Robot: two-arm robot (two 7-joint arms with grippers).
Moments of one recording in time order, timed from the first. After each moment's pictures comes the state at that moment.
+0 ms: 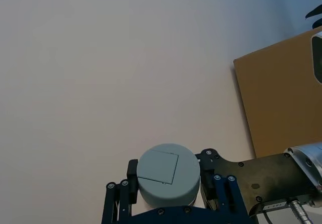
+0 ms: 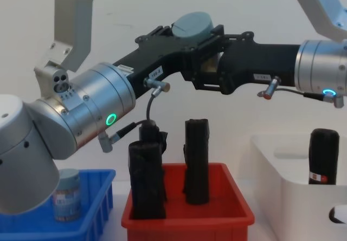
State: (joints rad) left arm -0.42 0.21 0.41 -1.36 -0.33 -0.37 -0.36; right arm 0.57 0.21 -0.36 -1.32 -0.18 -0.23 0.59
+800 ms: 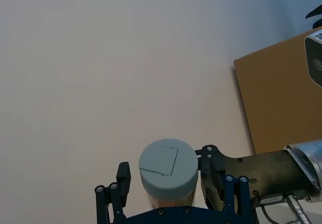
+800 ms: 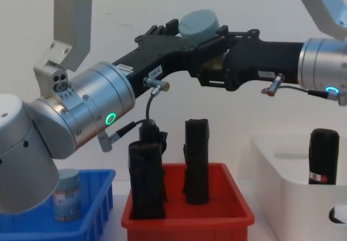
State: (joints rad) left arm -0.42 0.21 0.41 -1.36 -0.33 -0.37 -0.36; right arm 0.57 0.21 -0.36 -1.32 -0.19 -0.21 0.56
